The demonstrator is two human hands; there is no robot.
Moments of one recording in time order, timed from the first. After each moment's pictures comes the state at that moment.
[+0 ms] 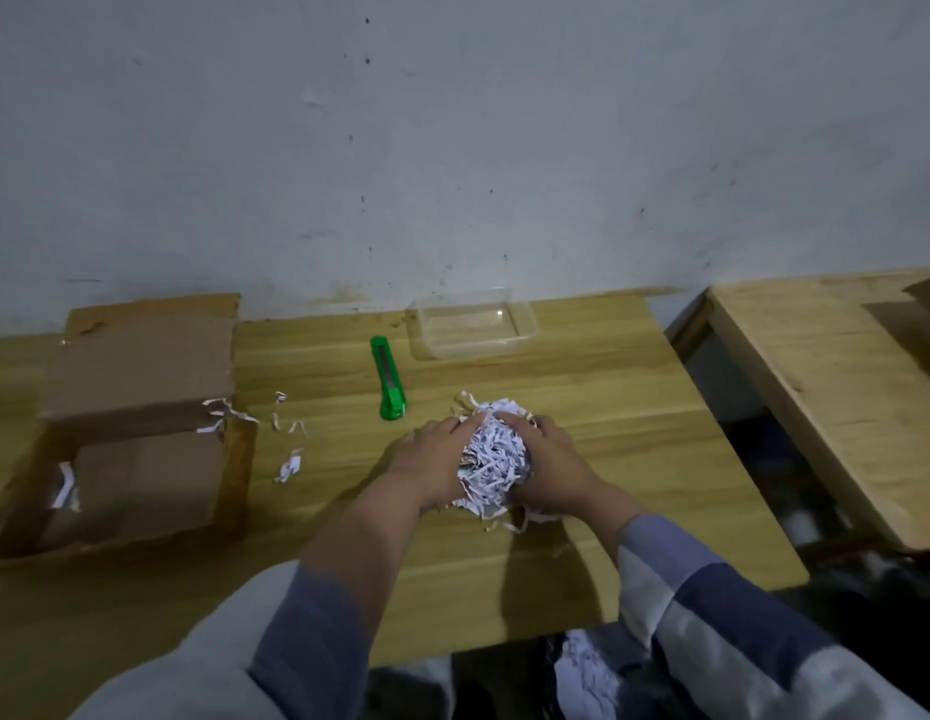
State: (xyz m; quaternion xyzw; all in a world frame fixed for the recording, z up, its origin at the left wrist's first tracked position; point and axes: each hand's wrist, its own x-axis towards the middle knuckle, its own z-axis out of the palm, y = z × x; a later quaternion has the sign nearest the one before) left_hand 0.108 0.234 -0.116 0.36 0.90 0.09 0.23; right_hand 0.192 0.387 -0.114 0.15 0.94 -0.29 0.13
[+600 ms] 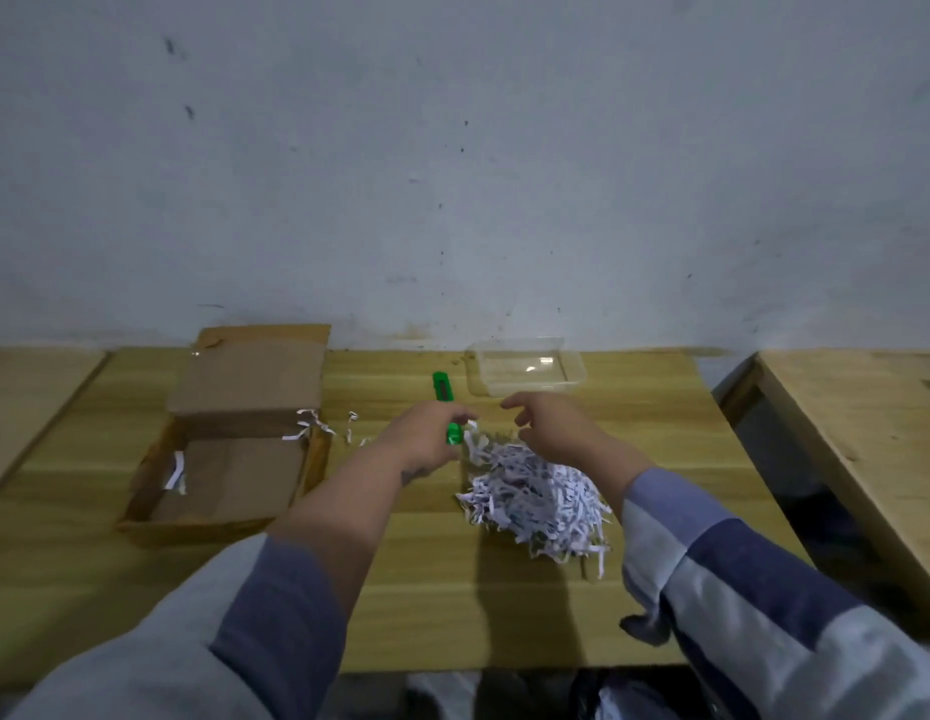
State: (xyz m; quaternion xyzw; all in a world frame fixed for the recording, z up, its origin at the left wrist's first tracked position) left_hand 0.075 0.172 -0.051 0.24 0.91 0.27 0.21; right_hand 0.133 0.349 -0.025 0.09 0.96 -0.24 0.12
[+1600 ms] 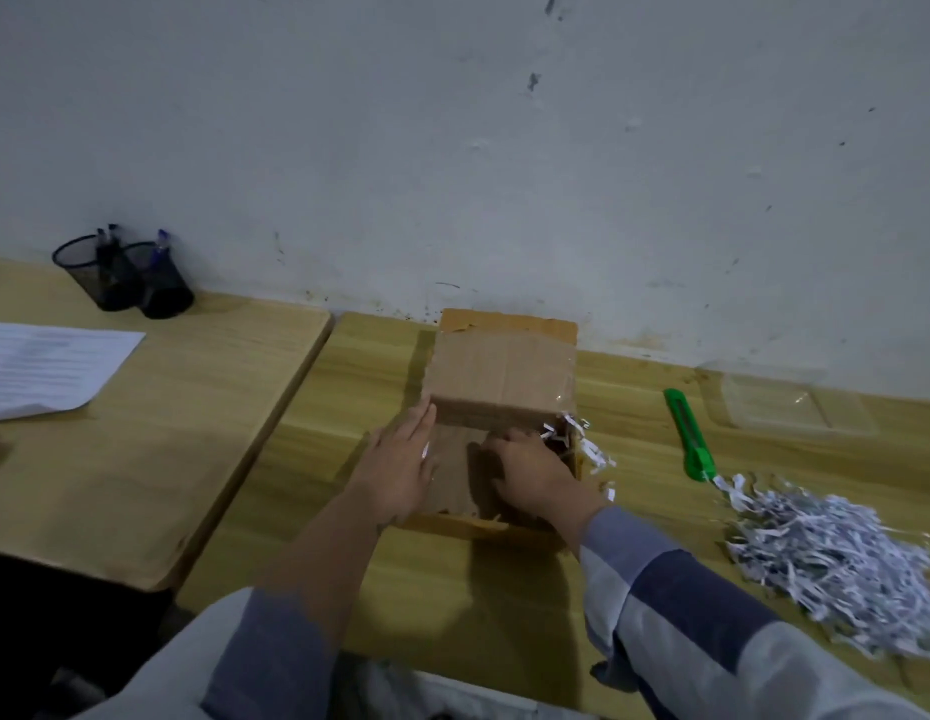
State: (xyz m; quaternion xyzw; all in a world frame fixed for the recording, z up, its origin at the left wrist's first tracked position) left_hand 0.025 -0.146 -0.090 0.15 0.97 0.14 0.14; right_hand 0.029 0.039 -0.093 -0.08 0.97 -0.14 0.18
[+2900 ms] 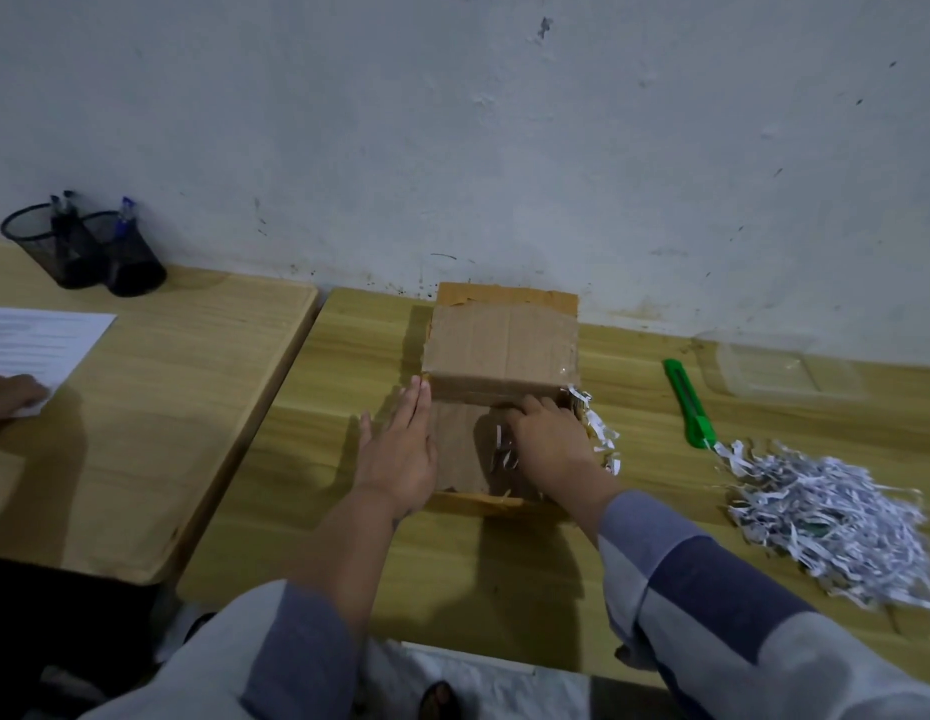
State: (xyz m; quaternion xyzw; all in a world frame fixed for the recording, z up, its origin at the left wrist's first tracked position) left_hand 0.034 -0.148 -0.102 0.11 0.98 0.15 0.09; right_hand 0.034 0.036 -0.091 -0.06 0.99 0.01 0.12
